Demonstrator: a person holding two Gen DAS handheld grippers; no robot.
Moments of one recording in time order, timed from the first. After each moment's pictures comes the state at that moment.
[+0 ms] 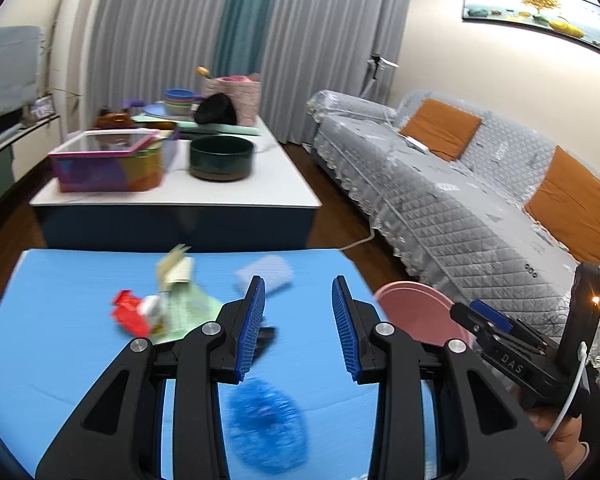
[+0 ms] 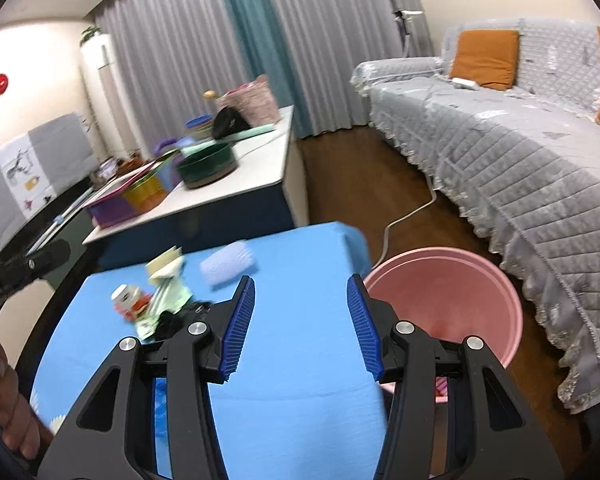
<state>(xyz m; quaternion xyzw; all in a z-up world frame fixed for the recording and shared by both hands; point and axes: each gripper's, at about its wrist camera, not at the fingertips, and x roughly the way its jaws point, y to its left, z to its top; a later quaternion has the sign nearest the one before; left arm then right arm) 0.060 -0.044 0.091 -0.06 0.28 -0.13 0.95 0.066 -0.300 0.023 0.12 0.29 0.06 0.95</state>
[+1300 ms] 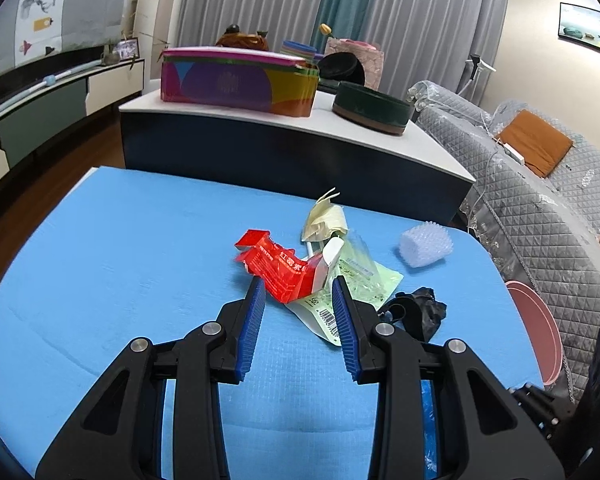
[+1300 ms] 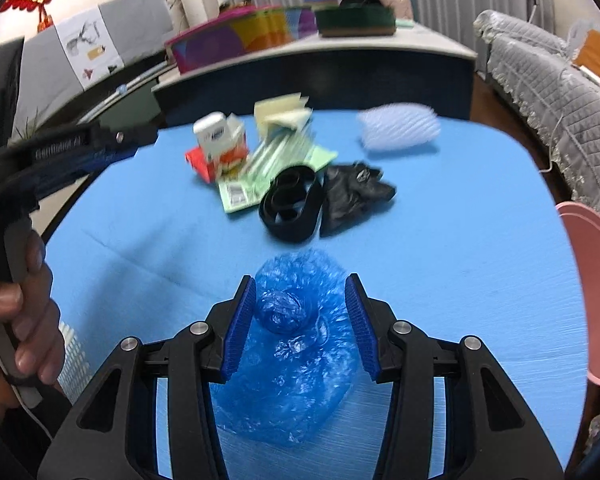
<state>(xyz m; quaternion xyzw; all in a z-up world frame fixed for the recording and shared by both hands) 0.102 0.069 -0.013 -0.11 0.33 0.01 0.94 0.101 -0.129 -0.085 0.02 0.42 0.21 0.88</state>
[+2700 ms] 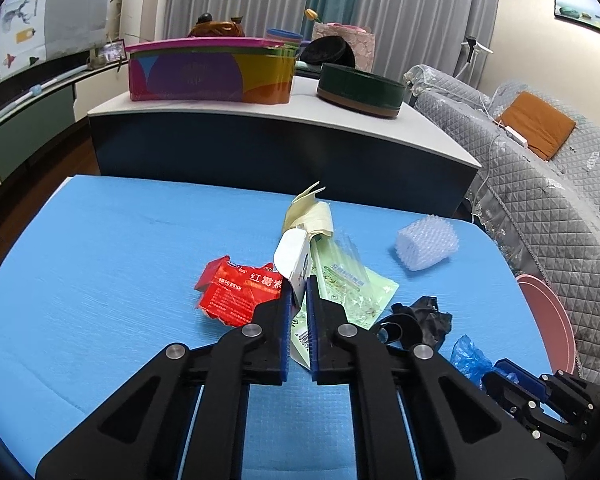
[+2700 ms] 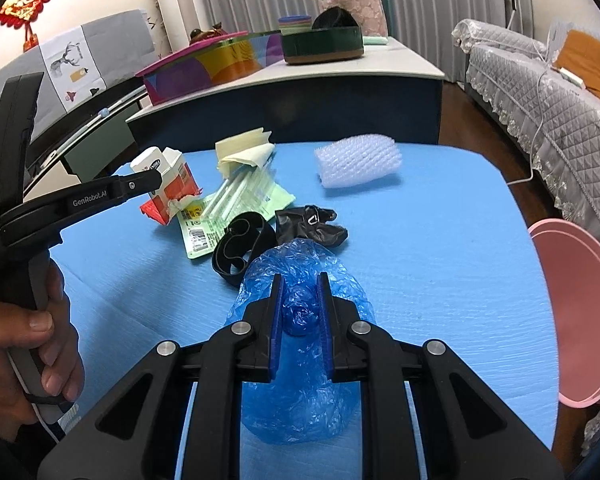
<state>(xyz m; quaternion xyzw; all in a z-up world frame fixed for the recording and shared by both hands) 0.136 0.045 -0.020 -0.09 0.34 0.00 0.94 0.119 -0.158 -0.060 0.02 0.38 0.17 0.91</state>
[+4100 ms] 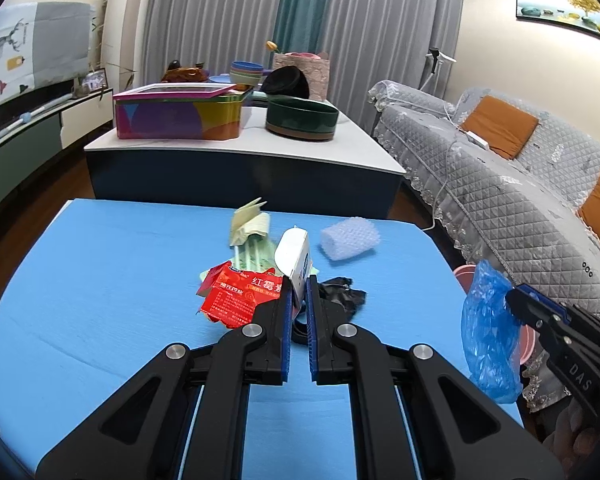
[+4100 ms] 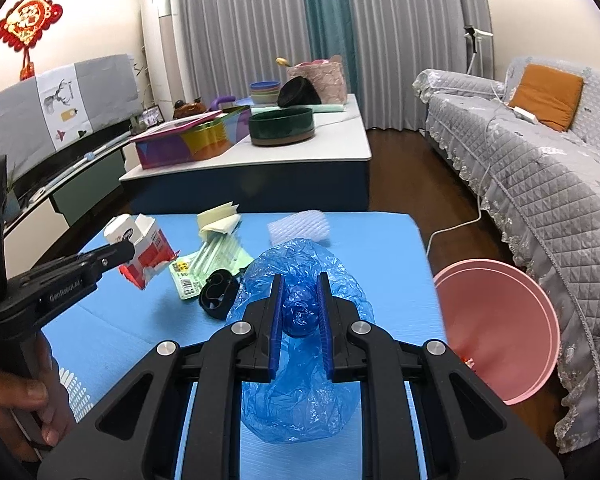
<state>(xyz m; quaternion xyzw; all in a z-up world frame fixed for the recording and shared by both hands) 0.065 -0.004 0.025 -0.07 0.30 -0.04 0.95 0.063 -0.222 0.015 0.03 0.29 0.11 0.95</state>
